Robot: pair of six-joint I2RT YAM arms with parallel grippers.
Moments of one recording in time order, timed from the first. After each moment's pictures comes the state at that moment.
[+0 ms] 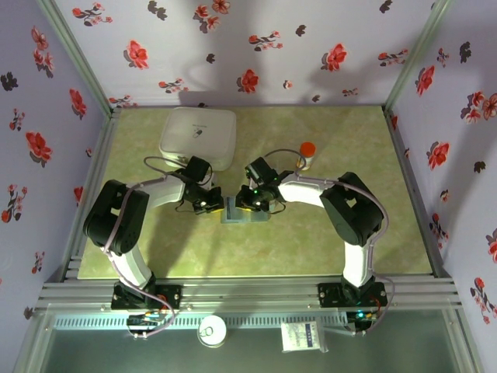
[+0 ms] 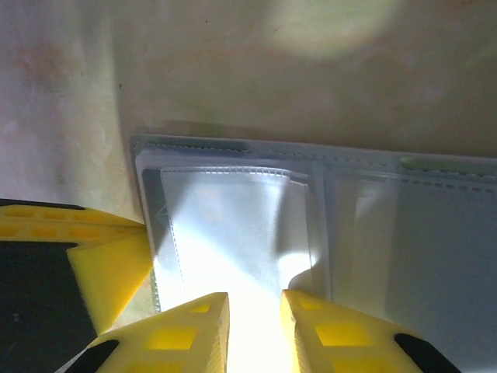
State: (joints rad) left arm -0.48 1.74 0.93 -0.39 0.41 -0.60; right arm 0.75 1.91 1.14 -0.29 -0.37 0.83
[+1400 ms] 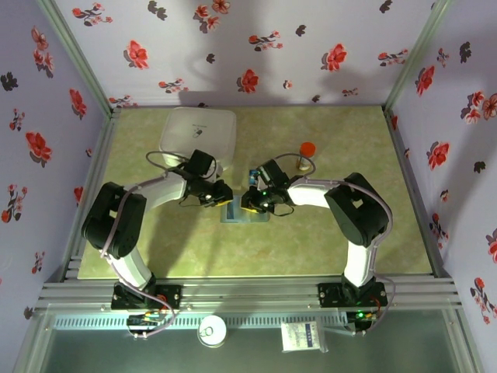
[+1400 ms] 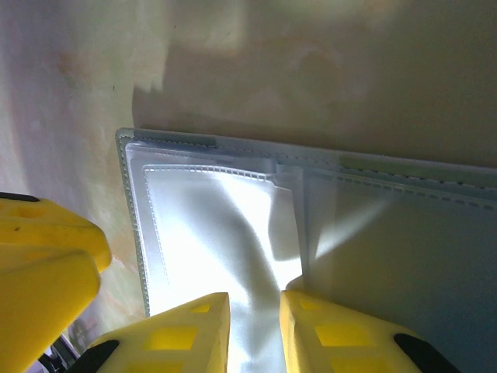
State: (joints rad) left arm -0.52 1.72 0.98 -0.36 0.46 -0.68; right arm 0.68 1.87 1.01 -0.13 -0.48 0.84
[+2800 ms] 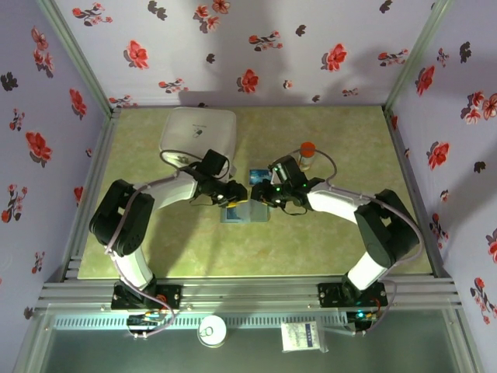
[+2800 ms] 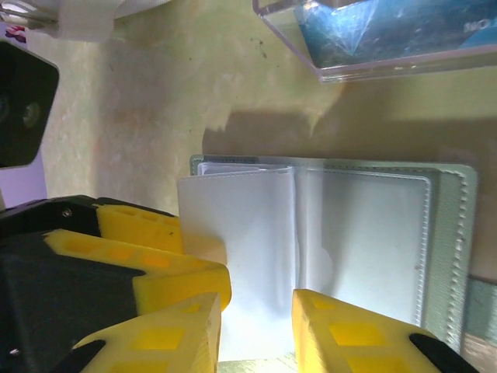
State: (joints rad) left arm -0.61 1.76 1.07 -0.35 0.50 -0.75; right arm 0.62 1.61 0.88 -0.12 -0.42 0.85
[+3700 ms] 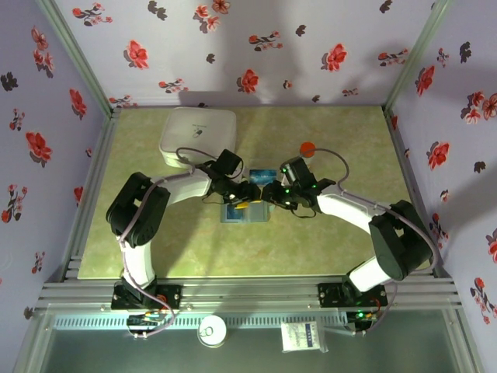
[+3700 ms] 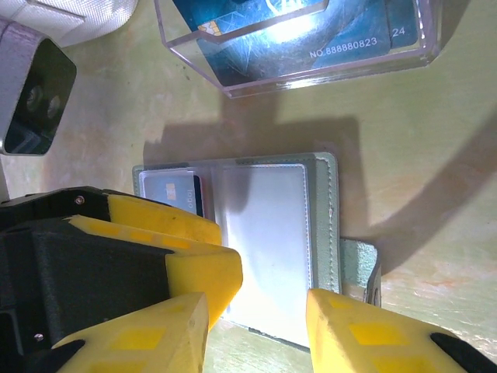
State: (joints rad) left arm -0.68 1.89 1.17 -0.35 0.50 -0.75; right arm 0.60 1.51 0.85 -0.25 -0.31 0.82
